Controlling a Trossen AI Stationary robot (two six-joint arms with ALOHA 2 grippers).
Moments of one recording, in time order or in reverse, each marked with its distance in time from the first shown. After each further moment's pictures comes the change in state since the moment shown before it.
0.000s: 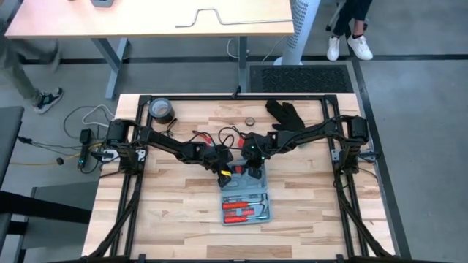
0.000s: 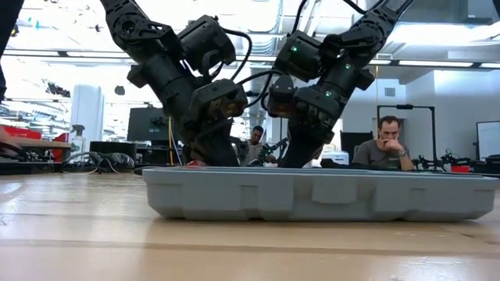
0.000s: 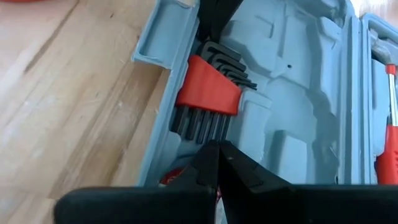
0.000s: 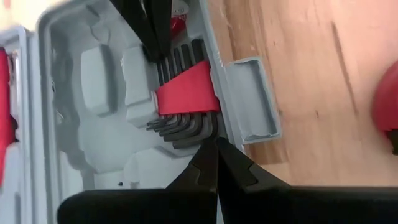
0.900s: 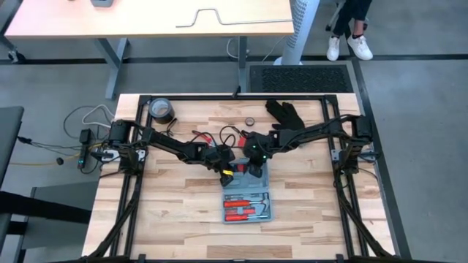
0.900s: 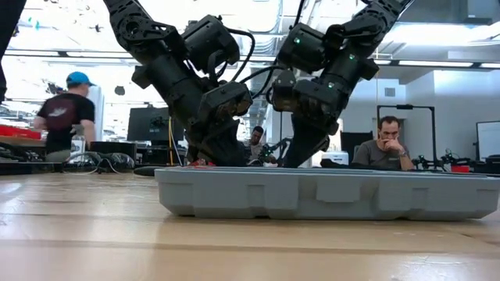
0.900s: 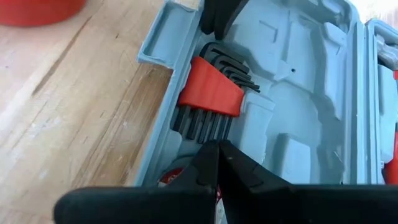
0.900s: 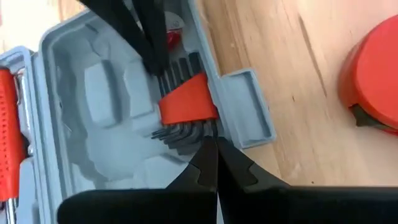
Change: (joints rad) left arm -0.002 0.003 0.000 0.010 -0.036 0.008; right arm -0.012 -0.048 0.004 -0.091 0.064 0.057
